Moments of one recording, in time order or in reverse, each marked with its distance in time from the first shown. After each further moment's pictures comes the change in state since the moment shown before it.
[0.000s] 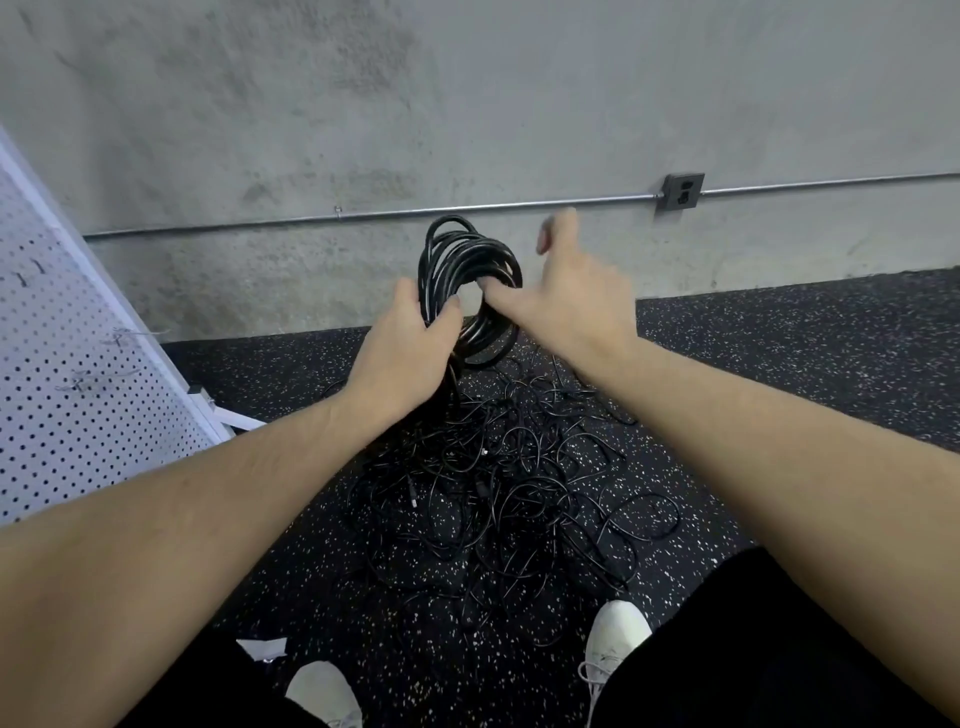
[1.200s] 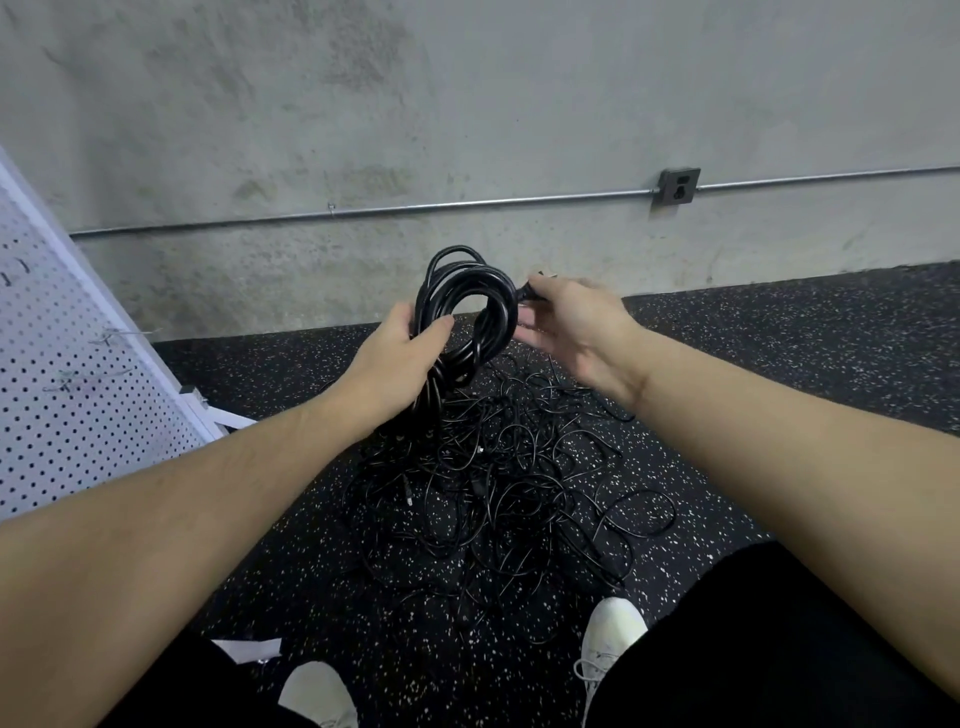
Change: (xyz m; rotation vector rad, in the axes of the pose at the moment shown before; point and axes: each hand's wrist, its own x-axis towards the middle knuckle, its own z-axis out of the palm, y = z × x) left_hand 0.004 -0.025 0.000 -0.160 -0.188 -0.162; right_hand 0.005 0.022 0.009 1.315 -0.262 0.658
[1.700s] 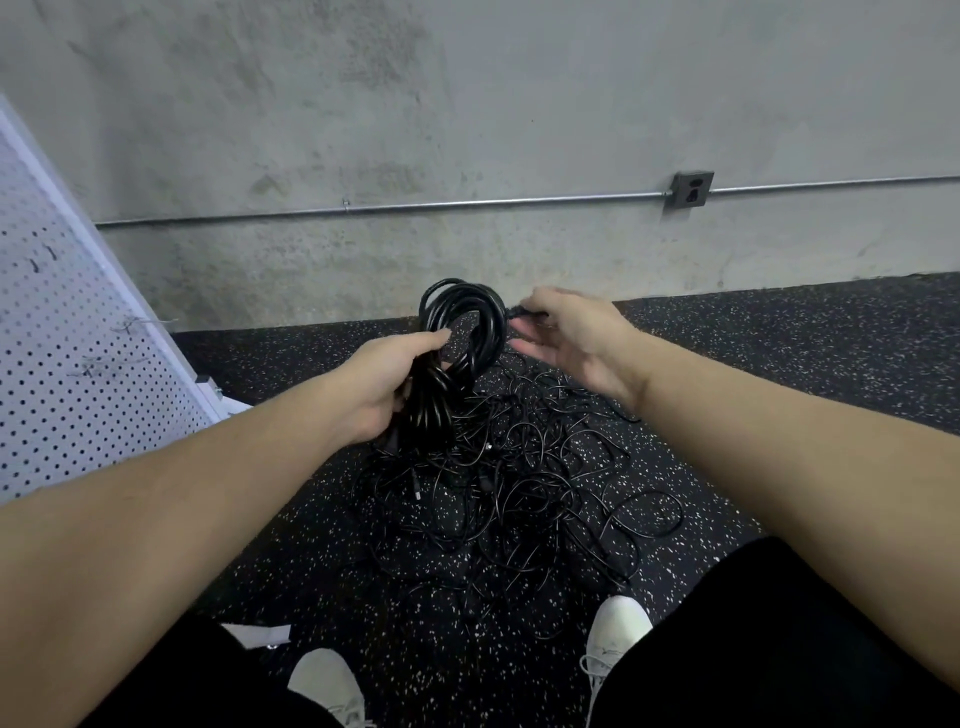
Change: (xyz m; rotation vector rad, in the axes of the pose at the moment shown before) left_hand 0.002 -0.016 -0.011 -0.455 -0.118 -0.442; right_hand 0.007 0.013 -0.001 -0.092 -0.015 0.102
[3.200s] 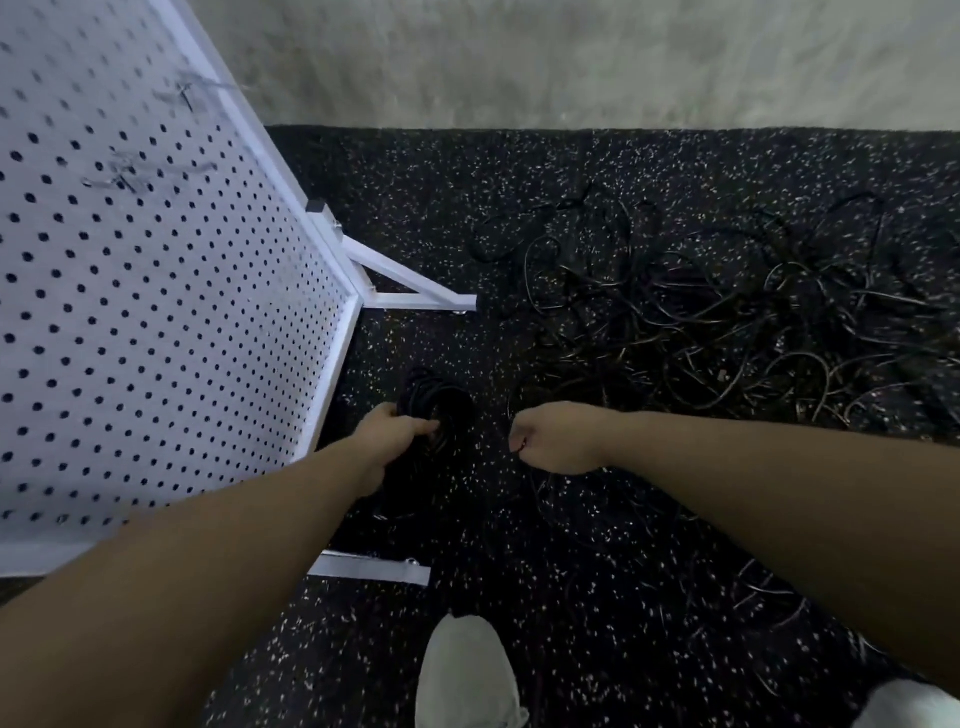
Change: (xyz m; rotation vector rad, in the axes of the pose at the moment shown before) left_hand 0.166 -0.283 -0.268 0.097 0.393 -0.573; right_hand 0.195 0.328 0.150 -1.565 -1.004 0.179
